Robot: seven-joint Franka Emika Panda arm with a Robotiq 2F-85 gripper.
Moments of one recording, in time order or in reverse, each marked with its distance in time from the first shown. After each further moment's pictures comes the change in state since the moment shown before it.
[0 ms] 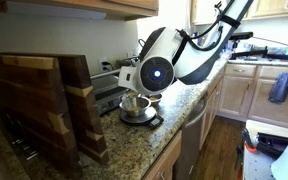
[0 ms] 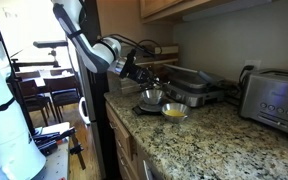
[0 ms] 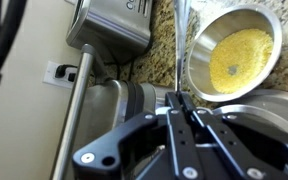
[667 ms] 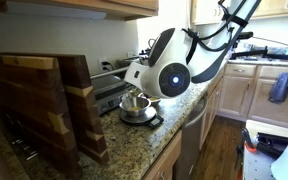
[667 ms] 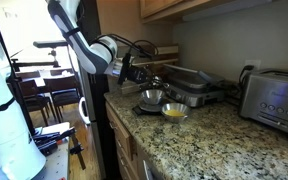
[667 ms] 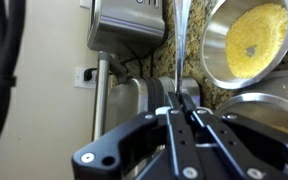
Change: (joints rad) arm 0.000 -0.043 -0.007 -0.068 -0.173 0.001 0.322
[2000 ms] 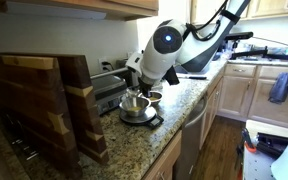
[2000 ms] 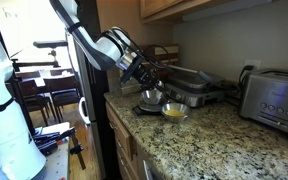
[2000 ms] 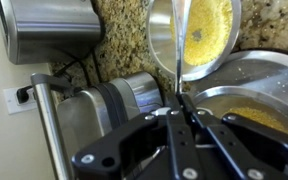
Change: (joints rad) arm -0.071 -0.014 -0.129 0.073 0.236 0.437 -0.173
